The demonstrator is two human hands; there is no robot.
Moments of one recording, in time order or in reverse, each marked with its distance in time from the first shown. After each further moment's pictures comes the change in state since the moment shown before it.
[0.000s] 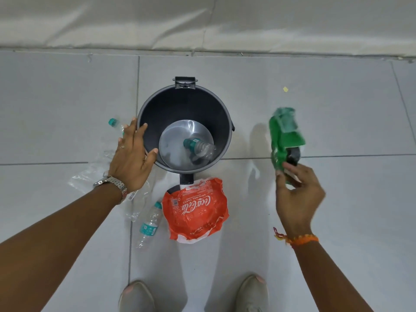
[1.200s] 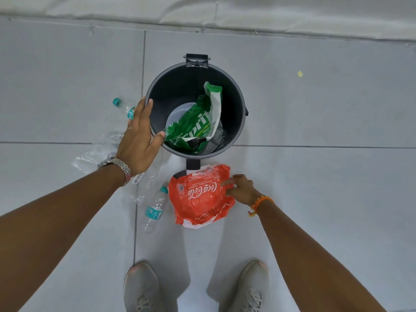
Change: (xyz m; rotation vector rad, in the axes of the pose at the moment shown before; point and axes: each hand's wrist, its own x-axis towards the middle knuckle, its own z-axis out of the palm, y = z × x) left_hand -0.001 0.002 -0.005 -0.196 0.006 0.022; right_hand -0.041 0.061 0.114 -0.465 -1.216 0.481
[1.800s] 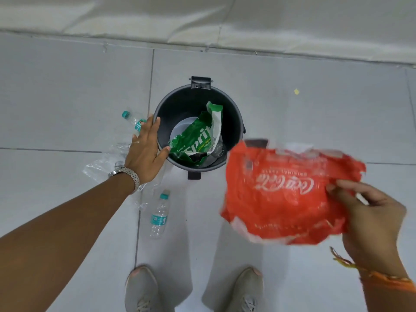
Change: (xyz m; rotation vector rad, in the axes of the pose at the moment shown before) left_hand 0.002 0.008 -0.013 0.069 -0.100 -0.047; right_hand -0.218 0.009 -0.142 0.894 0.908 -0.290
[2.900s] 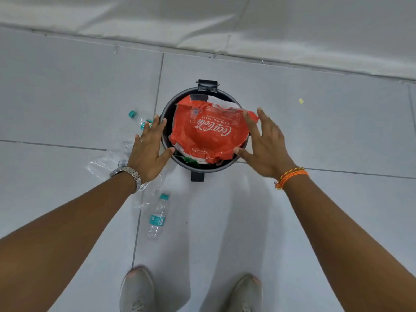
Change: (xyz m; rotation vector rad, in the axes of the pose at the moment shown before) left_hand -0.005 -0.008 0.000 -0.081 0.018 -0.029; right_hand 0.065 0.012 0.176 -1.219 -0.635 -0.725
